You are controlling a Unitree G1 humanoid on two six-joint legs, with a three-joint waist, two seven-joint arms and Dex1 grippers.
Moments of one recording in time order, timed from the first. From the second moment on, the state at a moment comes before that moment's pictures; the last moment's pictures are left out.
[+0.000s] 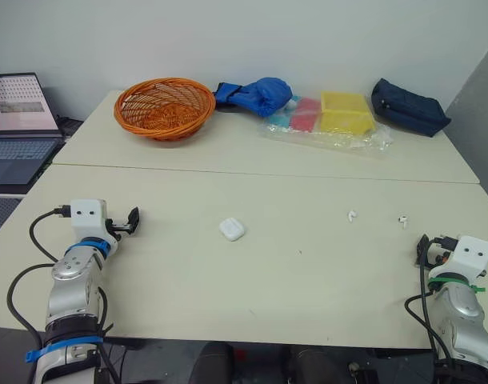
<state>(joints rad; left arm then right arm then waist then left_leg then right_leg) -0.29 0.53 0.36 0.43 -0.21 0.10 -0.32 -0.02 -0.28 -0.45 0.07 0.18 0.16 -0.05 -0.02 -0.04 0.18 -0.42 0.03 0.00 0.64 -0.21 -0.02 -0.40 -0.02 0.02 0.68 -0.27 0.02</state>
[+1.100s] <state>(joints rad) -0.27 0.72 0.27 0.06 -0.37 0.26 -0.78 0.03 -0.40 -0.34 -0.22 0.20 0.24 0.13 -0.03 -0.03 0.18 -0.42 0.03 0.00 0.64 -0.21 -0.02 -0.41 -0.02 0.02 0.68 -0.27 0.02</state>
